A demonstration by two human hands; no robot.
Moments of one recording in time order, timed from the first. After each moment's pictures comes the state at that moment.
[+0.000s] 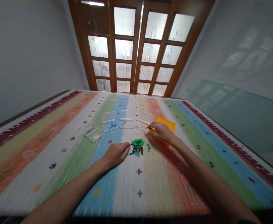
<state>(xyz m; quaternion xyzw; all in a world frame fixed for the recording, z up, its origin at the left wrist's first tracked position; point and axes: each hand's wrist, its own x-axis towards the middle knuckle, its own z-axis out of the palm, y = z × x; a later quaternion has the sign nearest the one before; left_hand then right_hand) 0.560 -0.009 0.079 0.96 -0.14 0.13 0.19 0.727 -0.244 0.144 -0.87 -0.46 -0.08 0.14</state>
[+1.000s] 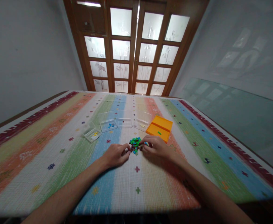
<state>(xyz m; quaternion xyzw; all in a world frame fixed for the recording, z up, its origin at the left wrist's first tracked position) 0.552 -0.015 0.087 0.93 -0.20 0.12 0.28 0.665 -0.251 0.114 -0.77 -0.56 -0.06 0.29</state>
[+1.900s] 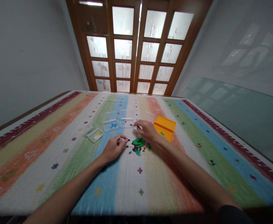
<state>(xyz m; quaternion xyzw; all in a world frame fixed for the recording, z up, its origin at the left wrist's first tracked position) 0.561 -0.002 0.098 0.87 -0.04 0.15 0.47 0.728 -0.178 0.117 -0.81 -0.51 -0.16 0.25</state>
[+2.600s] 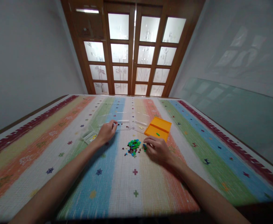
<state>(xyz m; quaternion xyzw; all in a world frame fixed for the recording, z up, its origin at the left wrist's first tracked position) 0.626 0.038 0.129 0.95 0.03 0.20 0.22 0.666 -0.261 0.092 -0.76 -0.51 -0.22 0.34</state>
